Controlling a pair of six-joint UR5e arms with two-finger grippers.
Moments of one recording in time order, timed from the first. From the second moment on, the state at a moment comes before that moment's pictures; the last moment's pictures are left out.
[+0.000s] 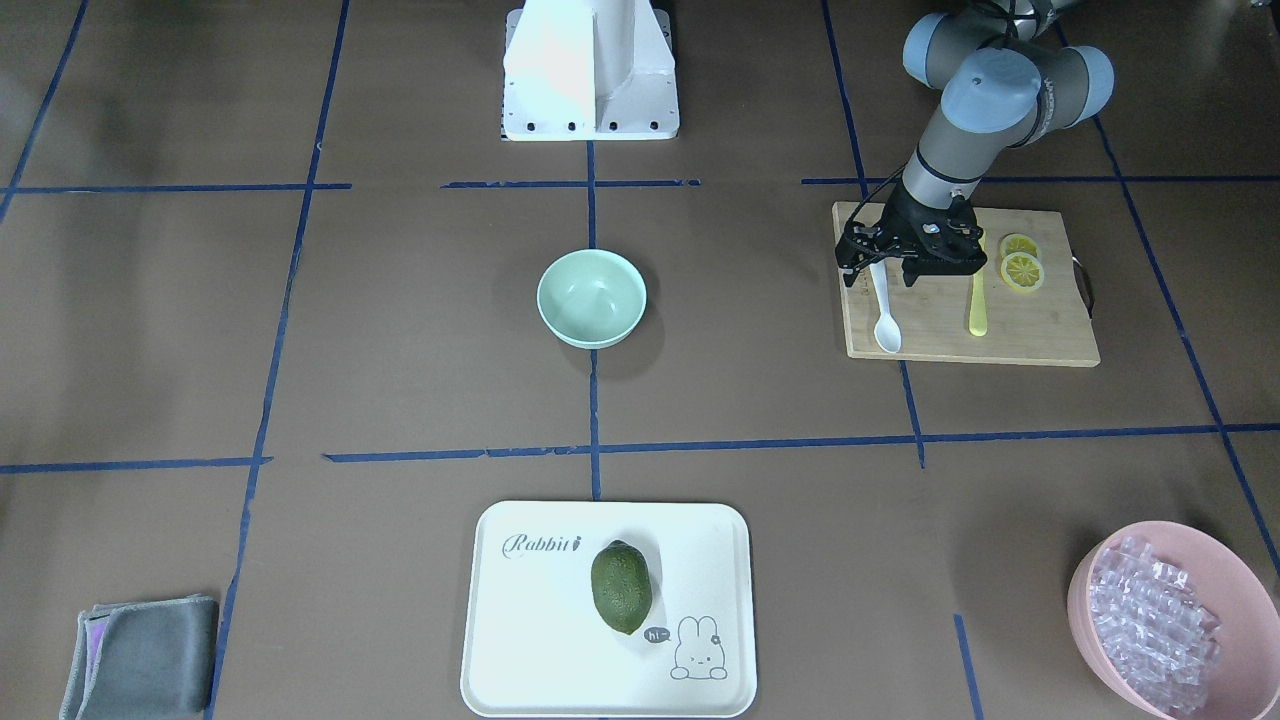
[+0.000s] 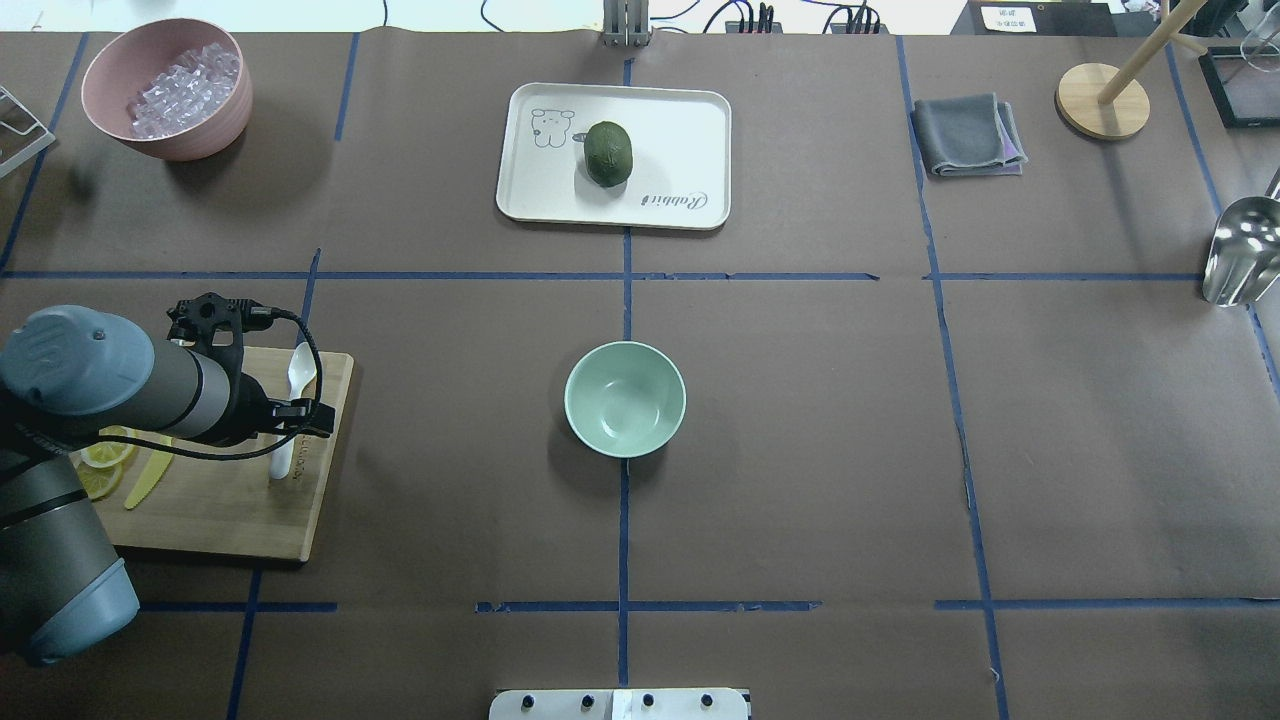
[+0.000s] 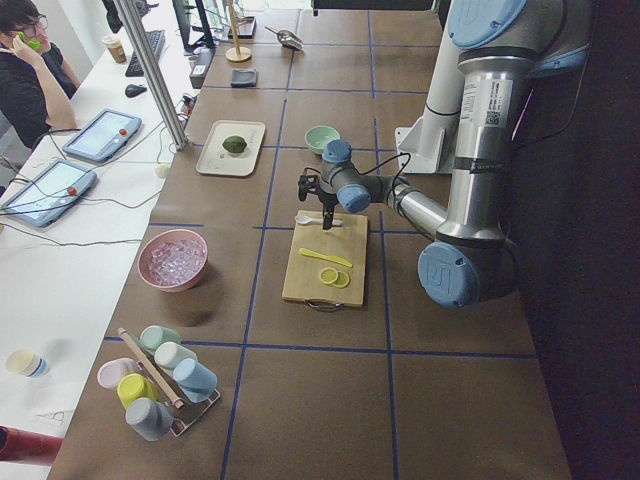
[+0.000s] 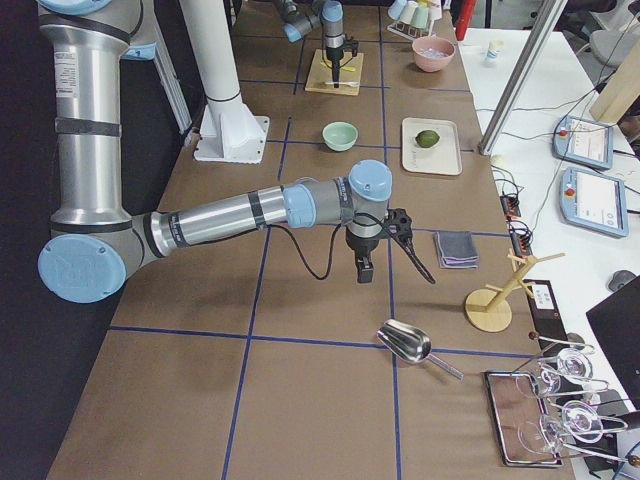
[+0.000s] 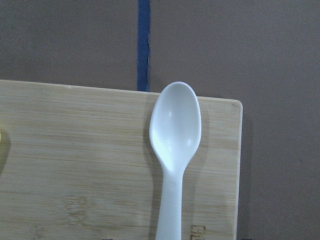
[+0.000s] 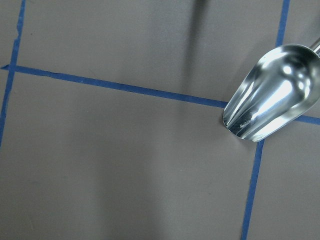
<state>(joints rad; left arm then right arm) -0.60 -1.65 -1.85 -2.01 -1.90 -1.17 1.38 -1.61 1.88 -1.63 2.33 0.11</state>
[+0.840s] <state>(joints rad) -0.61 -1.65 -1.84 -2.01 -1.90 -1.16 1.38 -1.62 1.88 -1.63 2.33 0.11</state>
